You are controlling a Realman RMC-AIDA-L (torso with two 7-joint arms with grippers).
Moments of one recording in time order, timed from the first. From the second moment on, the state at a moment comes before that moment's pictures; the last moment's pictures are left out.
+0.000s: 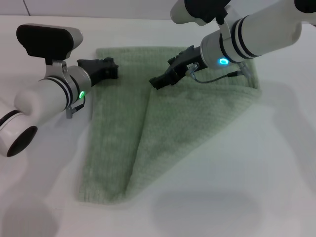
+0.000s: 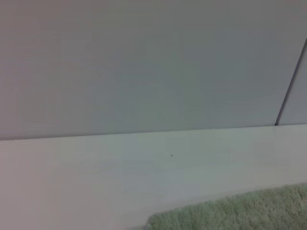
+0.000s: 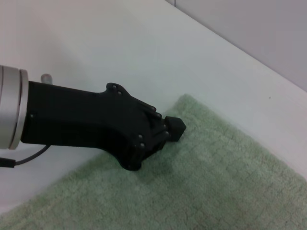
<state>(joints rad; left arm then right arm) -0.72 -2.07 -1.16 -0.32 2.89 0.25 -0.53 1.09 2.09 -1.51 -0.41 1.08 0.76 -1.01</state>
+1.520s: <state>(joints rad) -0.72 -2.07 -1.16 -0.32 2.88 0.26 -0.53 1.08 2.09 -1.69 -0.39 1.23 0.68 -1.01</state>
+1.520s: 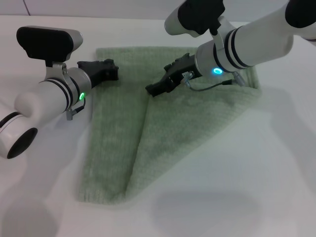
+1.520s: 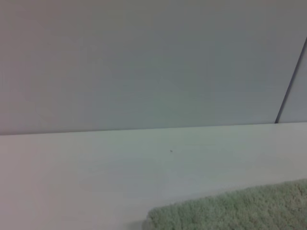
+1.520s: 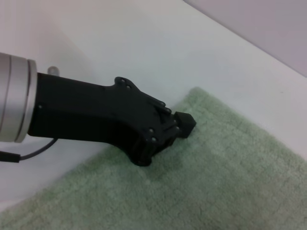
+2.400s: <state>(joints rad) -0.71 -2.07 -1.16 -0.32 2.88 0.26 -0.53 1.08 2.09 -1.71 -0.39 1.24 0.68 -1.01</state>
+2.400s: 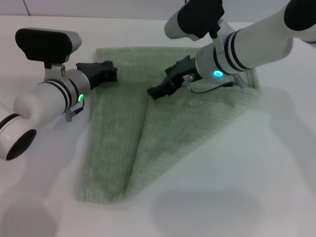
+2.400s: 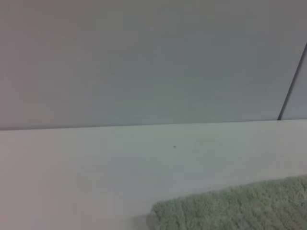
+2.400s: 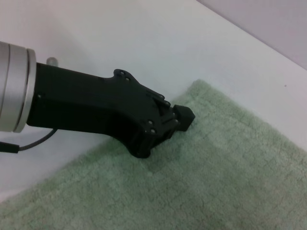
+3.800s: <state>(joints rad) -0.71 -2.07 -1.16 -0.33 2.88 0.25 -0.53 1.09 2.09 -1.78 -0.38 1.28 0.66 -0.98</state>
